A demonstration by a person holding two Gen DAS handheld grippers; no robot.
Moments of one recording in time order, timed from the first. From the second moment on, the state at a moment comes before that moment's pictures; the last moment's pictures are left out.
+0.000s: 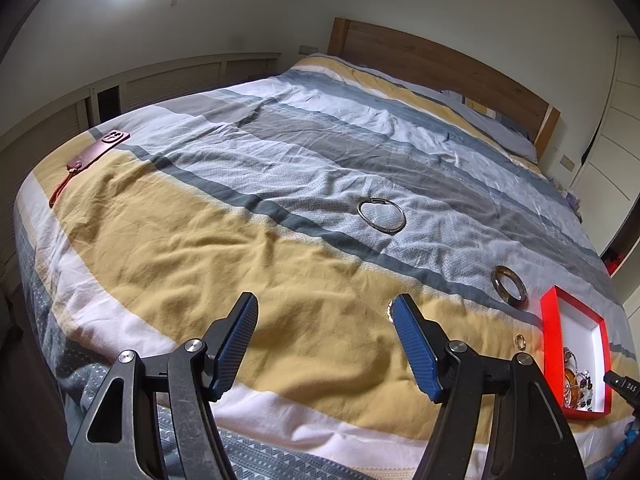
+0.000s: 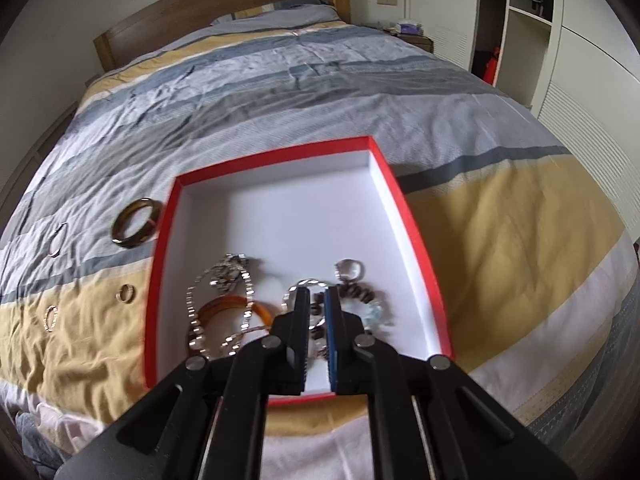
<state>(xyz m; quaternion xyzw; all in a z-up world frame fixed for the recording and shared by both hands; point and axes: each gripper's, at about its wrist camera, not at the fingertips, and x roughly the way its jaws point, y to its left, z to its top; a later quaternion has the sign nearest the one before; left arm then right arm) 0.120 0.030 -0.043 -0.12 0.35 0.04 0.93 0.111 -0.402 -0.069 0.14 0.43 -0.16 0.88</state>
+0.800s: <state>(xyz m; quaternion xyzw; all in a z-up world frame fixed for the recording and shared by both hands) 0.136 0.016 -0.059 -0.10 0.37 0.00 0.92 0.153 -0.287 -0.057 0.11 0.42 0.02 0.90</state>
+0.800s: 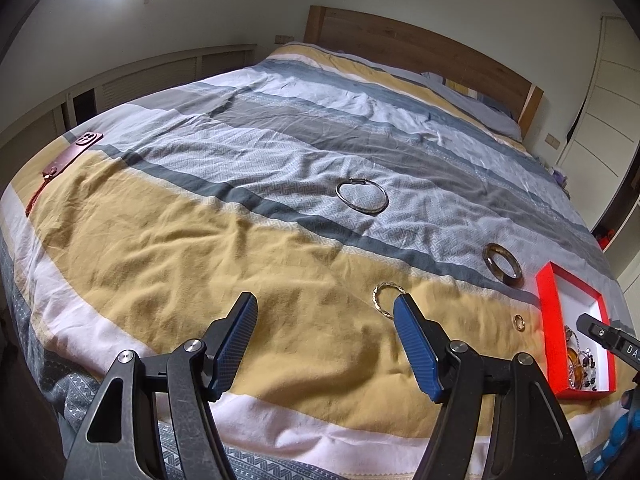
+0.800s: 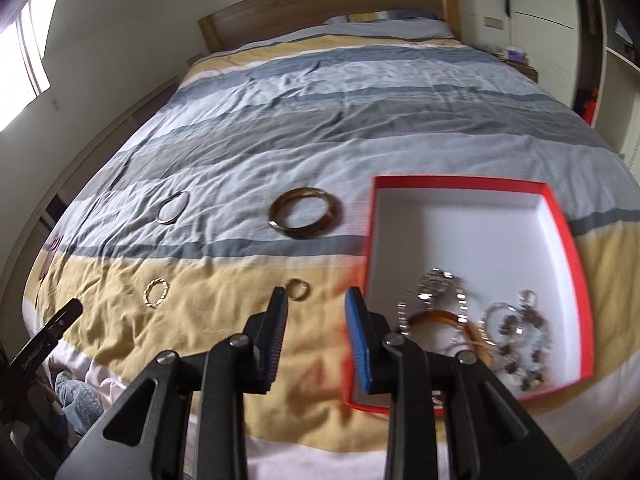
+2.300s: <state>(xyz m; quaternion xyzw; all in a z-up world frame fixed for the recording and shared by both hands) 0.221 -0.048 -0.131 -0.03 0.46 -0.07 0.89 0.217 -0.241 -0.128 -0.02 0.48 0.00 0.88</state>
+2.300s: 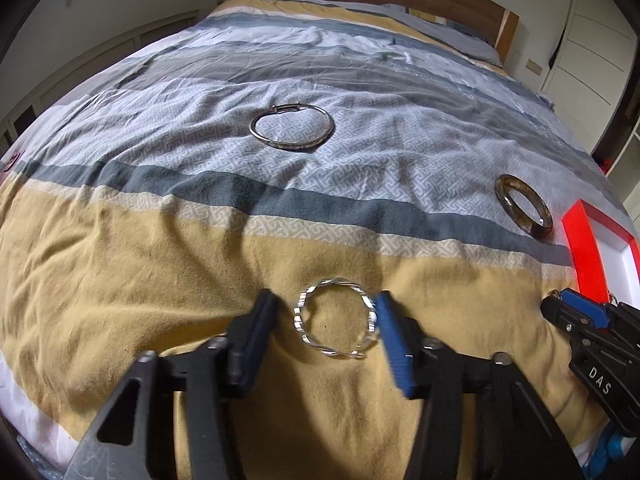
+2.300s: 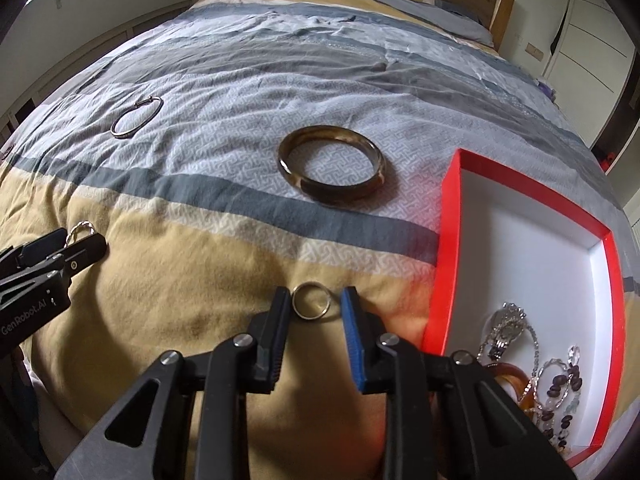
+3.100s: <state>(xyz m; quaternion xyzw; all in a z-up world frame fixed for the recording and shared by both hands) 0.202 -0.137 -0.059 -0.02 0.41 -0.19 0.89 0.178 -0.314 -0.057 0.06 0.38 0.02 0.92</state>
